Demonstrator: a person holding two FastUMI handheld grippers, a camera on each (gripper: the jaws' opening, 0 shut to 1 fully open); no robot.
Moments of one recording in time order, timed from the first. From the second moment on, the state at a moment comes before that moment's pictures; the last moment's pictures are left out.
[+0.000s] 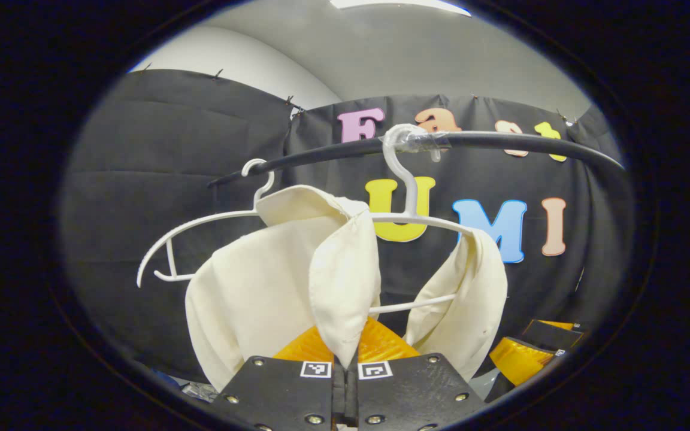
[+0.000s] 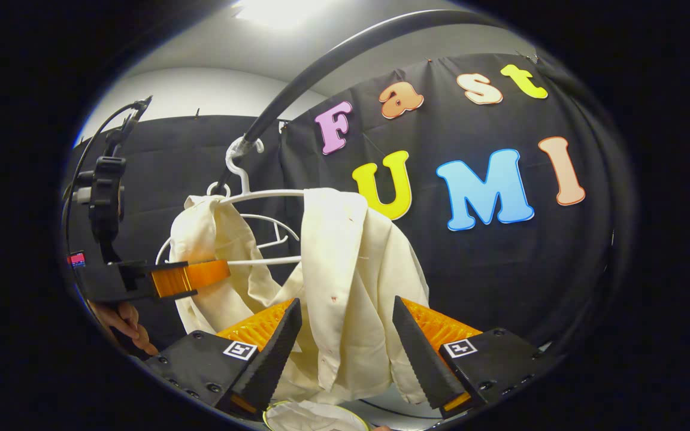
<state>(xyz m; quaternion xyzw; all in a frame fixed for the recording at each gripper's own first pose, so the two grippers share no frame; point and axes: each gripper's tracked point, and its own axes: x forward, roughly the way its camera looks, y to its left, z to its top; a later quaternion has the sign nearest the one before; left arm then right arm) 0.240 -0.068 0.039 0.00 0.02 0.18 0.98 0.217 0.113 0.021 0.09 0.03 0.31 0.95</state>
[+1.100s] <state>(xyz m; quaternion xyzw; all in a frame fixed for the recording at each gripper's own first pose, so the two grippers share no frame) 0.198 -0.020 0.059 -0.01 0.00 0.11 0.99 0.298 0.131 0.021 0.03 0.02 0.21 0.98</state>
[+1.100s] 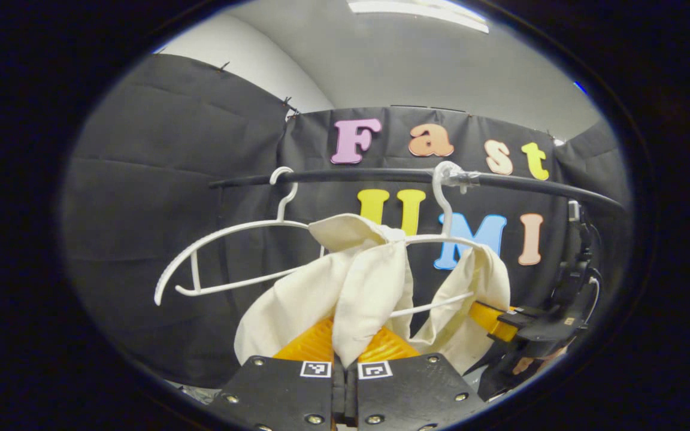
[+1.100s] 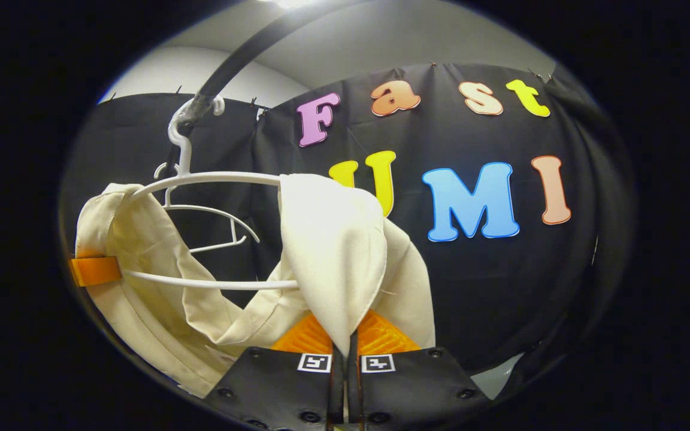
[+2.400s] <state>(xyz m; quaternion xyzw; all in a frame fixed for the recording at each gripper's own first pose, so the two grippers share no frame) 0.186 0.110 0.065 -0.08 -0.02 0.15 0.99 0.352 -0.002 0.020 0.03 -0.02 -0.02 1.00</state>
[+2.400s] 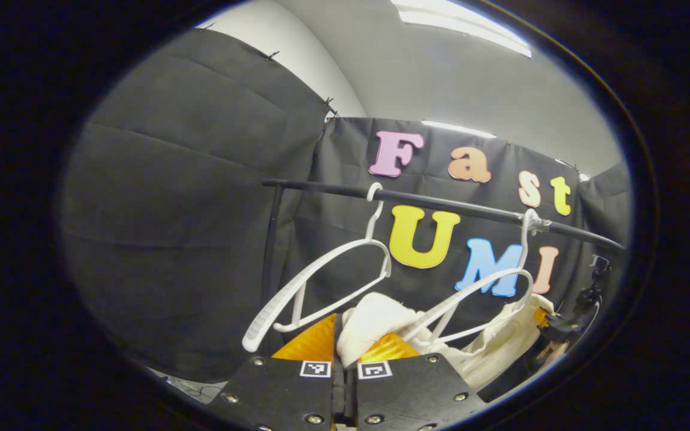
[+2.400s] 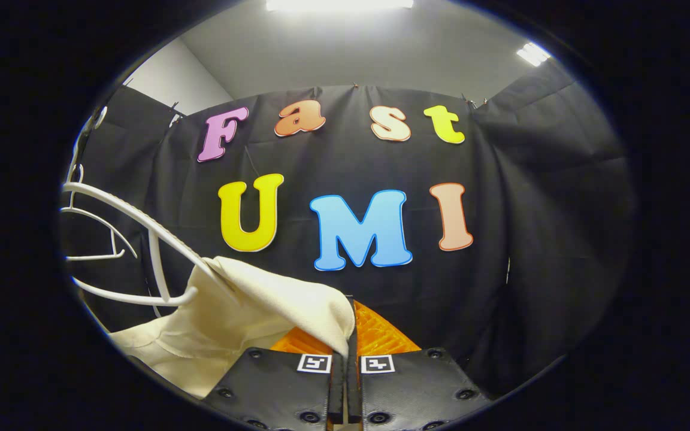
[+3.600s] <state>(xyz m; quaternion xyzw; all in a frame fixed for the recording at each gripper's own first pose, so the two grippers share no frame) 0.092 0.059 -0.049 -0.02 0.09 0.16 0.98 0.203 0.051 -0.097 0.02 0.13 0.16 0.98</state>
